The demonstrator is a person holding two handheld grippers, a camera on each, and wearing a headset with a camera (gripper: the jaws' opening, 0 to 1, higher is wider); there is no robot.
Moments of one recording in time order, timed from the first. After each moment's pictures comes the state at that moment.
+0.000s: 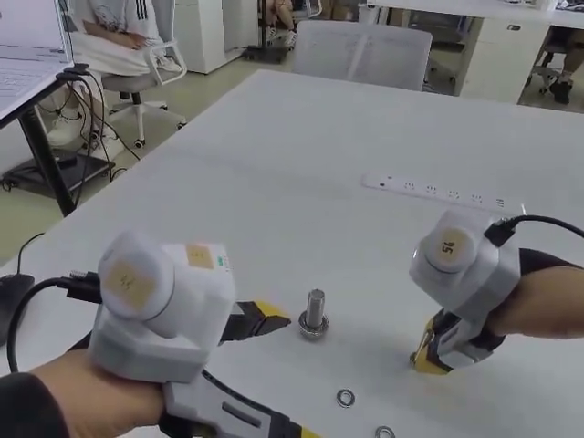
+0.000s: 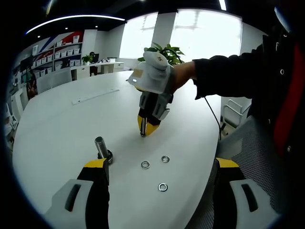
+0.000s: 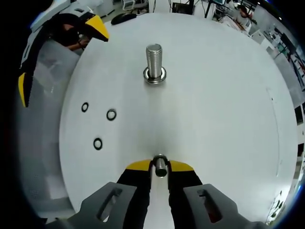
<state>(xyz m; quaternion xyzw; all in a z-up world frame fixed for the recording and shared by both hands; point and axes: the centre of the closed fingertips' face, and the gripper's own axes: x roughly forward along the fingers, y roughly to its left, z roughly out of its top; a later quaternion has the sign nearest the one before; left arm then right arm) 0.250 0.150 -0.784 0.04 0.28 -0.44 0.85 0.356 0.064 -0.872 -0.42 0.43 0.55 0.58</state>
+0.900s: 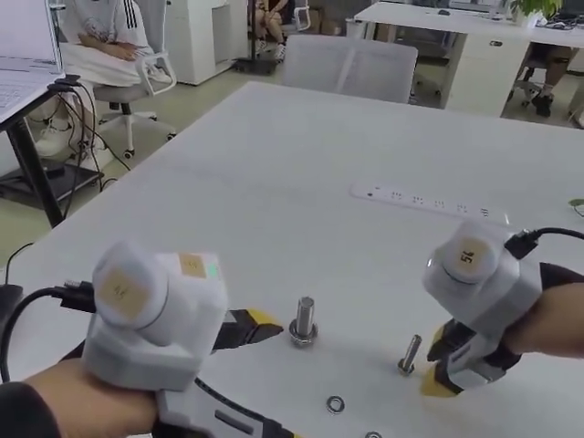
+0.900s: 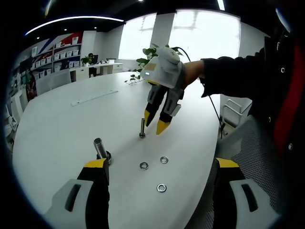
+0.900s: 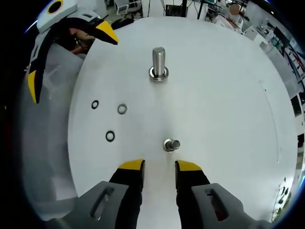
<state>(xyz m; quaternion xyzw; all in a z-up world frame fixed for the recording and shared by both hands) 0.247 0.147 -0.782 0.04 0.27 -0.45 0.85 0.336 0.043 -0.855 -0.40 0.44 0.54 0.60</state>
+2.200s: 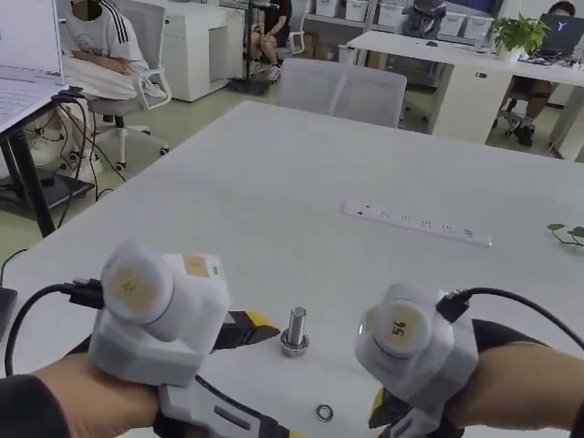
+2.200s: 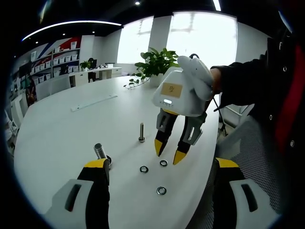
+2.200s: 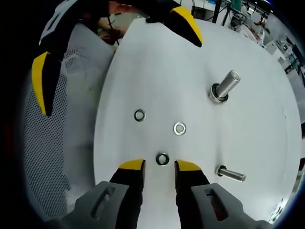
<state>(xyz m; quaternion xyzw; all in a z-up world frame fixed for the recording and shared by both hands) 0.247 0.147 -0.775 0.05 0.25 -0.45 0.85 0.257 0.089 -0.867 -0.43 0.42 0.59 0.54</state>
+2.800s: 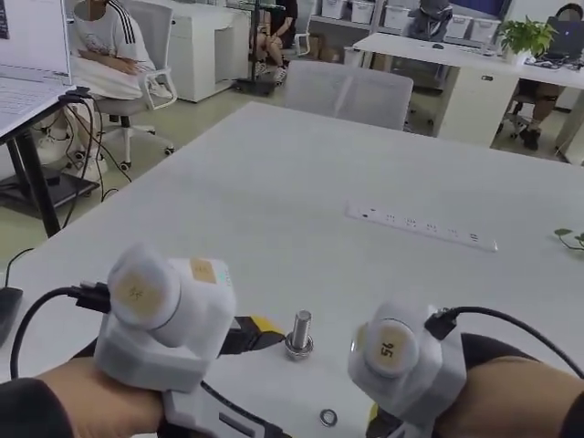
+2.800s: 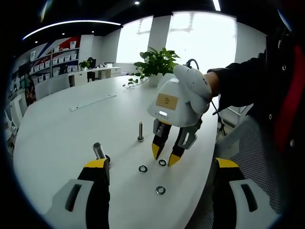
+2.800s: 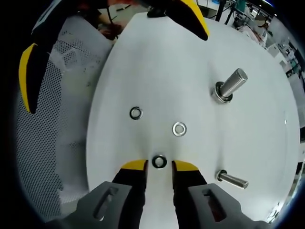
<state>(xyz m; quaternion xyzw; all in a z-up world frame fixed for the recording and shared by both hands) 0.245 0.146 -0.777 0.05 0.26 -0.46 0.85 0.261 0.089 -0.880 -0.45 0.42 0.59 0.53</state>
